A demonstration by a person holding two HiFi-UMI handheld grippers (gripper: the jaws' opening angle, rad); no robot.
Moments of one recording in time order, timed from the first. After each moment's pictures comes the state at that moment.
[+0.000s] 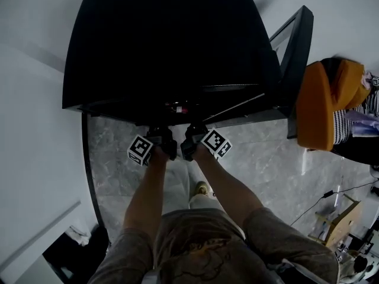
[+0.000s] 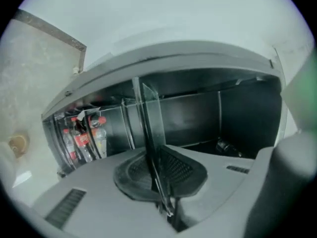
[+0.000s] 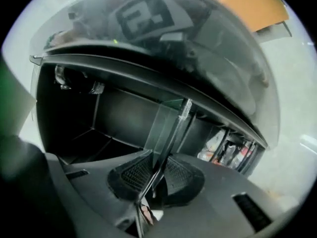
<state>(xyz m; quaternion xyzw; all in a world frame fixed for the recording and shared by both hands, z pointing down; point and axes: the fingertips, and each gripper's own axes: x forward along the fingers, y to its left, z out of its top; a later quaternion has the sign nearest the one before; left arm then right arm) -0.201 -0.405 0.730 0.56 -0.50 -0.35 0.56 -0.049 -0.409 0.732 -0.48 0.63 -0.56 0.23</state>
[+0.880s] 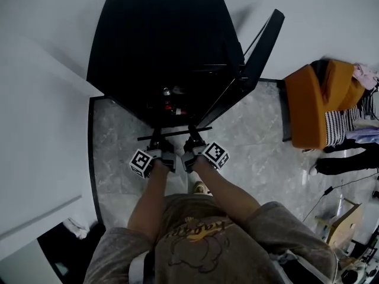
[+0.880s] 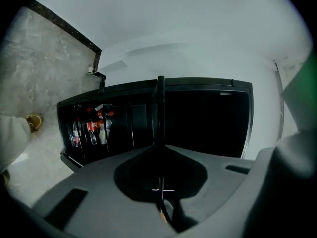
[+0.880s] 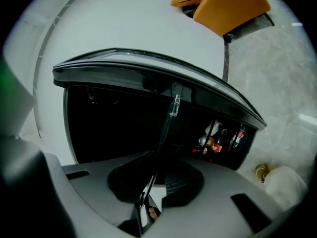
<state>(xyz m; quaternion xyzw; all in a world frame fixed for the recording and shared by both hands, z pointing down) -0.187 -0.296 0.678 0.52 -0.49 -0.39 0.58 -0.032 -0.307 0.679 -0.44 0.61 -0.61 0.27</state>
